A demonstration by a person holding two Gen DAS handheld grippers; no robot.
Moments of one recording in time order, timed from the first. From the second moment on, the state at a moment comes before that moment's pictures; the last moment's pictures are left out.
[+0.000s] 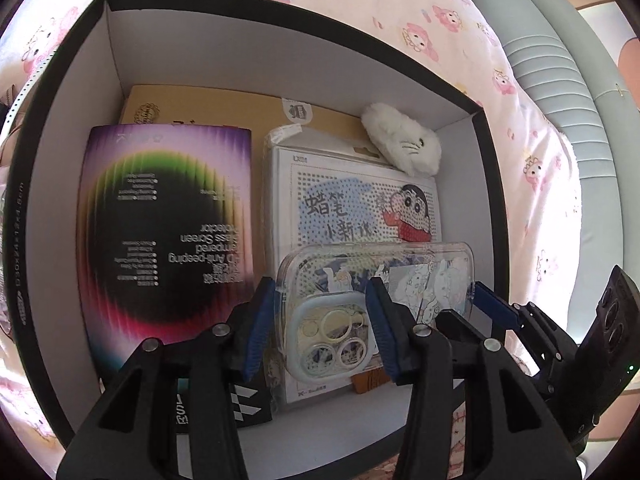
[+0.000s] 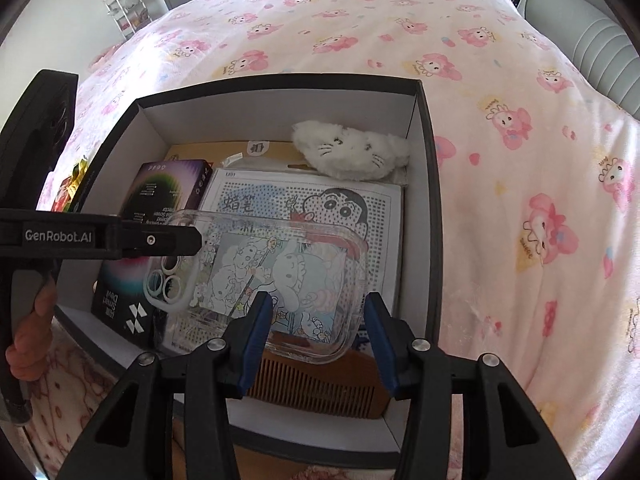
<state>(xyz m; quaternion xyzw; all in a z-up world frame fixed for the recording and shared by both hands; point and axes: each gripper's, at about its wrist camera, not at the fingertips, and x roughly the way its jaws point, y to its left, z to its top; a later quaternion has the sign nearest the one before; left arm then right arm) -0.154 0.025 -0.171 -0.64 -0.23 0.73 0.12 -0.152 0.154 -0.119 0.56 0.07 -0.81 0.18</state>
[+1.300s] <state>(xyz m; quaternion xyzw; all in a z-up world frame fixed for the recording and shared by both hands) -0.117 0.039 -0.161 -0.64 -0.17 0.74 0.14 -0.155 0.142 -0.130 0.60 0.00 -0.77 0.23</state>
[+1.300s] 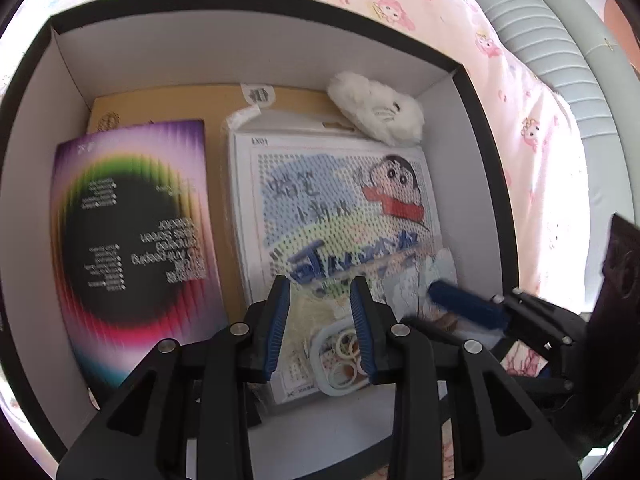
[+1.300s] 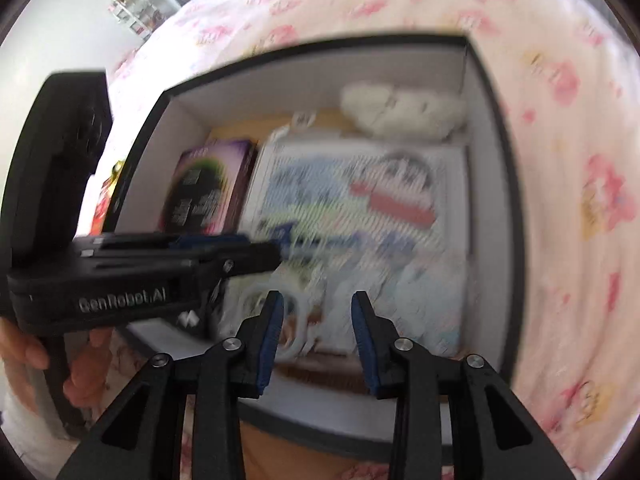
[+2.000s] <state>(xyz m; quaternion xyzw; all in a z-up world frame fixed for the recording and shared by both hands) -0.084 -0.015 -0.166 -0.66 -0.21 0.70 0.16 -0.167 0.125 -0.144 0.61 0.02 -0.77 0.21</state>
